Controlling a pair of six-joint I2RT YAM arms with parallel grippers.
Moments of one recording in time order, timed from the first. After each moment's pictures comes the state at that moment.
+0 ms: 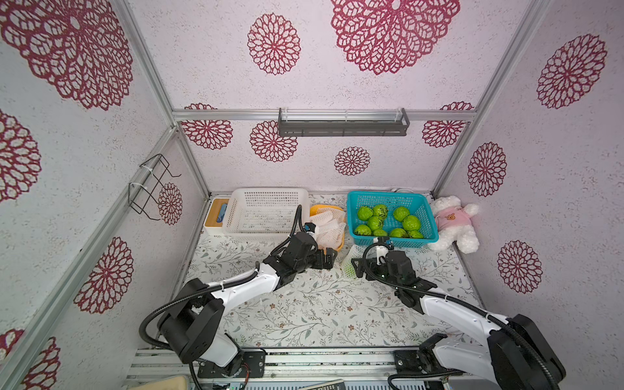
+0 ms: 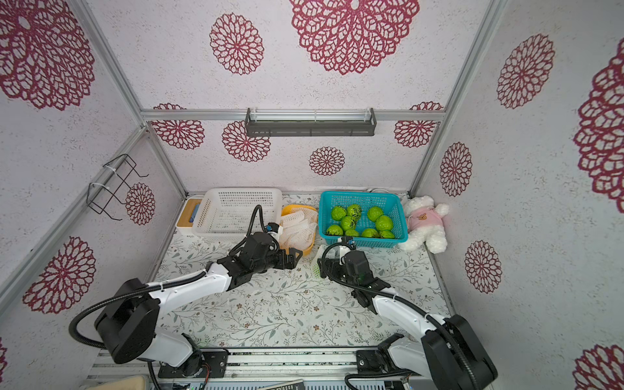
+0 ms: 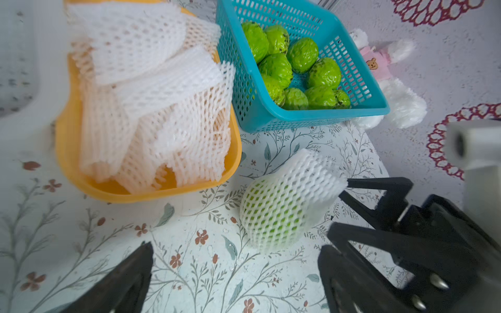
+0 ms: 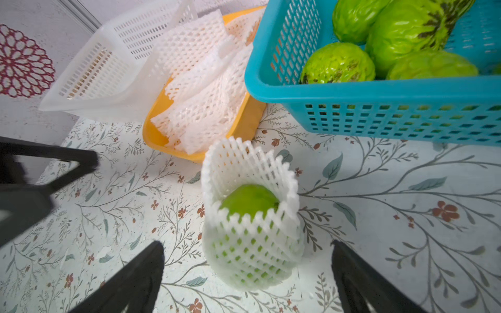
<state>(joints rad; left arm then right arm) -0.71 1.47 0.88 0.01 0.01 -0.53 0.53 1.20 0.48 0.16 -0.03 0.46</state>
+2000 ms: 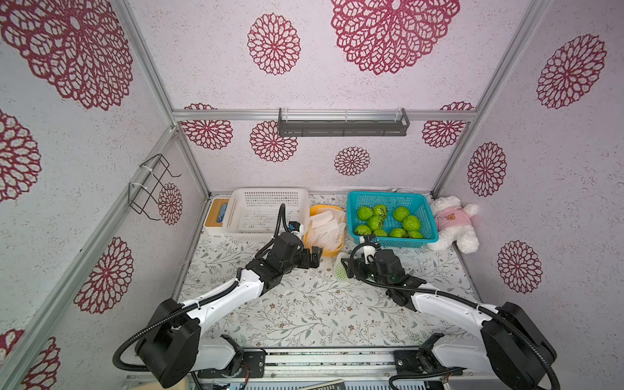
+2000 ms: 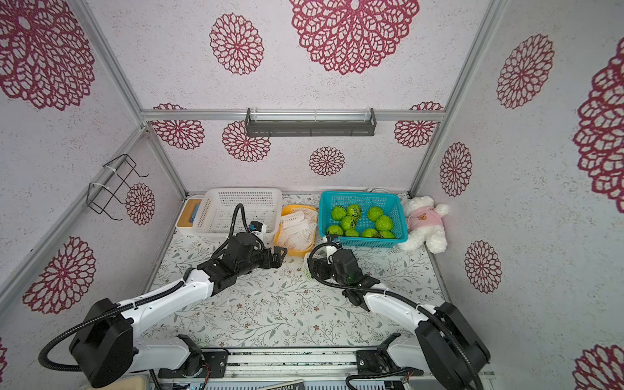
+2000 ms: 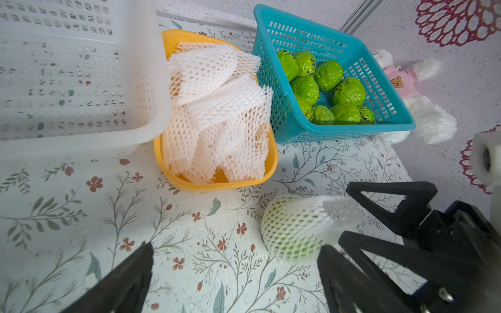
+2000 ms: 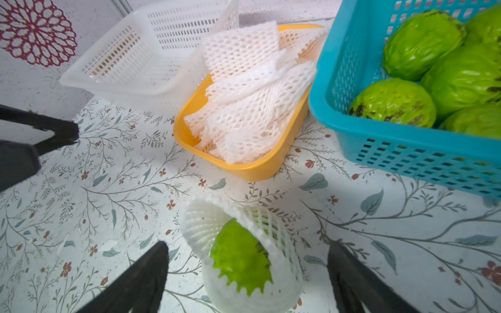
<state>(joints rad) -0.64 1.33 0.82 -0.08 -0.04 -0.48 0.65 1.21 0.53 0.19 0.04 0.38</state>
